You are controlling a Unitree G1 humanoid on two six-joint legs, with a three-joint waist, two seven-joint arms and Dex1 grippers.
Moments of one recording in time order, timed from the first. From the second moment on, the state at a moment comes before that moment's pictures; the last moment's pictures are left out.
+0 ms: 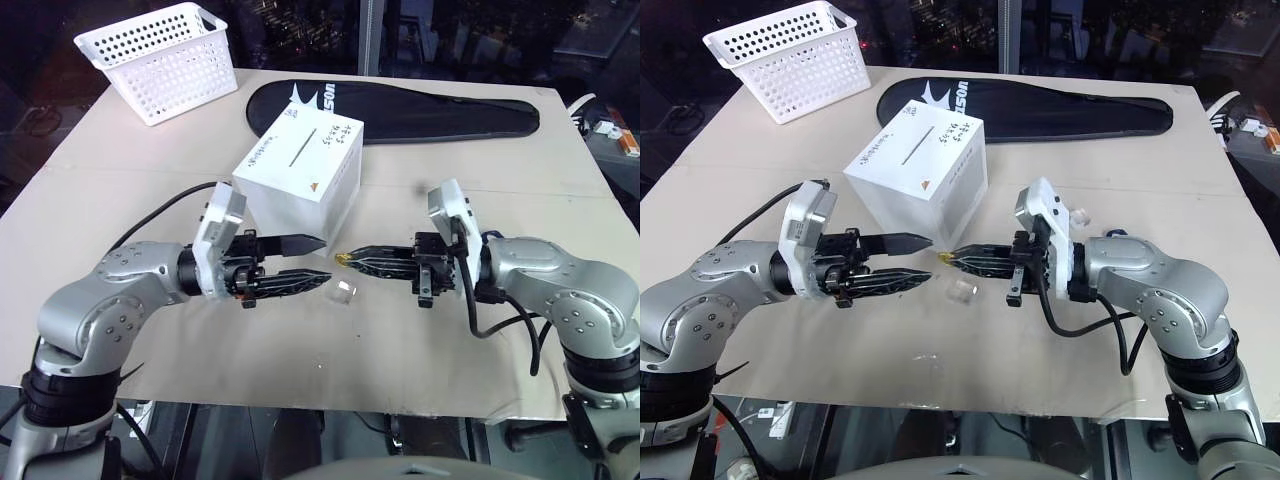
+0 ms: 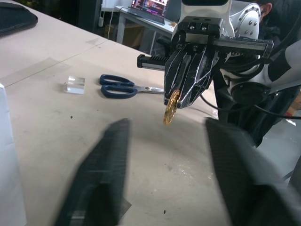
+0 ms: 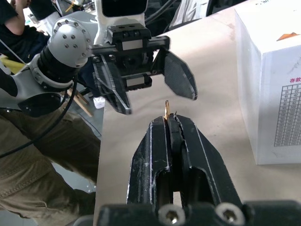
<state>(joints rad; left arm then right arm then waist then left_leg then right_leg) -0.28 0.82 0.16 -0.42 -0.93 0.75 -1.08 -0.52 -0.50 0.10 -0.59 0.91 1.00 0.66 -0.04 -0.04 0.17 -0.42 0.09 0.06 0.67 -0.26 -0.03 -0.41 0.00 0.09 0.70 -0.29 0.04</state>
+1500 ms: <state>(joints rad) -0.35 0.75 0.22 -0.39 -0.99 0.77 -0.96 -0.51 -0.51 0.07 -0.59 0.89 0.94 0.62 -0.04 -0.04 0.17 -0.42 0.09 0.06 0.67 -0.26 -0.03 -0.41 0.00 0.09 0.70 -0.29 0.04</state>
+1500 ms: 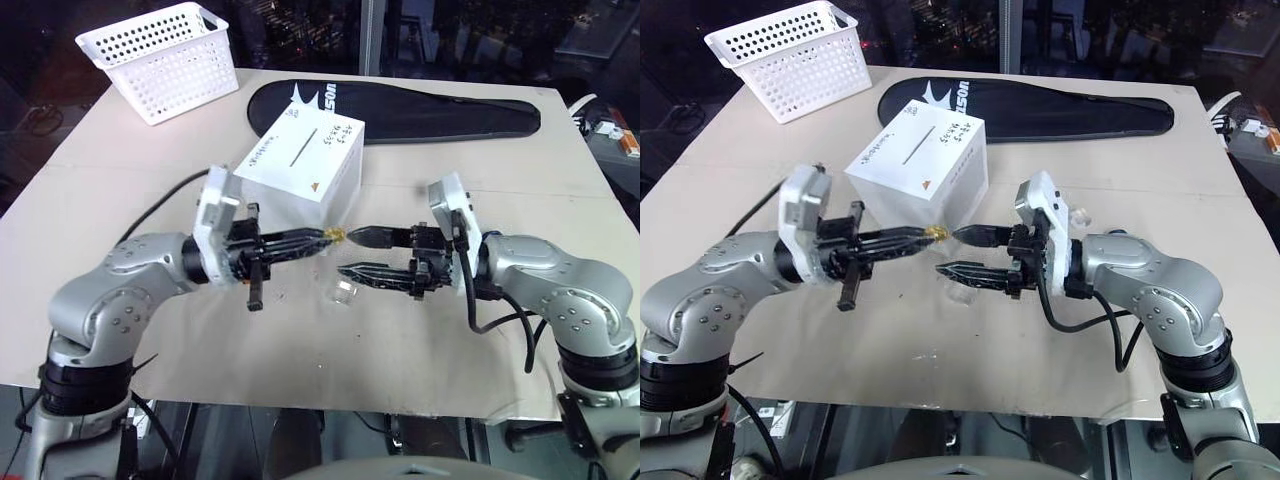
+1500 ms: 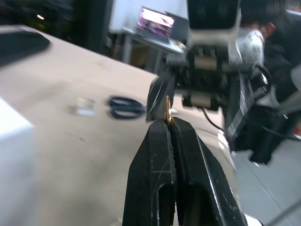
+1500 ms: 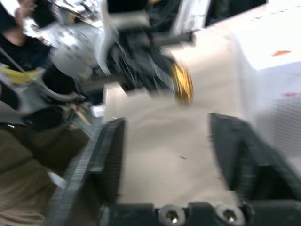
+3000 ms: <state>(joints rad) -1.00 0.53 0.31 -0.16 -0.92 1.43 -0.20 -0.37 -0.84 -0.25 -0.72 0.89 0.79 0.62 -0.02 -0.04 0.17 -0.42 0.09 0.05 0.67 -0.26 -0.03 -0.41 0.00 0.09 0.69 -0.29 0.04</state>
